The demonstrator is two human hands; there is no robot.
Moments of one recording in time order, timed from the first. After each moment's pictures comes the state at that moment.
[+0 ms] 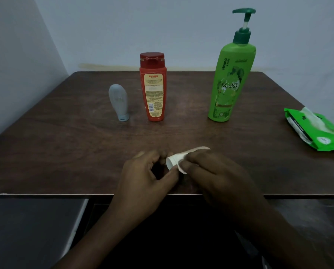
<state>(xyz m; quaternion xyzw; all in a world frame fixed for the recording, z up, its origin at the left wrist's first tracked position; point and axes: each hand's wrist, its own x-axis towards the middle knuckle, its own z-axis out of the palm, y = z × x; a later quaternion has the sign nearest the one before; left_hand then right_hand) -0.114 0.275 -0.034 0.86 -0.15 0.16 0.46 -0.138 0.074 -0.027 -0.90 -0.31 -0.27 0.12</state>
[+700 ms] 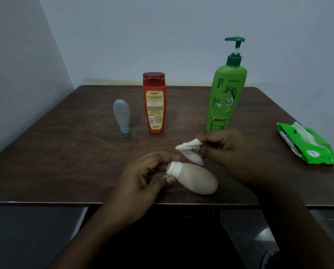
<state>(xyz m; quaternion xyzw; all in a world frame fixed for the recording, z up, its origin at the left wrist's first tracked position) -0.113 0.287 -0.009 0.77 -0.25 0.05 0.58 -0.090 0.052 0.030 -0.80 -0.24 -0.06 0.55</state>
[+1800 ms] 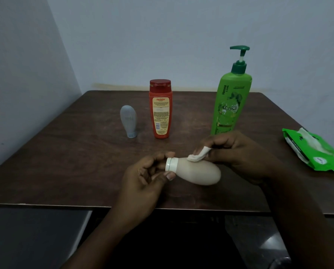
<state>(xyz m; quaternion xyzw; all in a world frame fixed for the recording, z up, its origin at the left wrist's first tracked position) -0.108 0.283 -0.017 0.69 -0.16 0.05 0.71 -0.075 0.040 0.033 -0.75 -0.23 0.05 0.62</state>
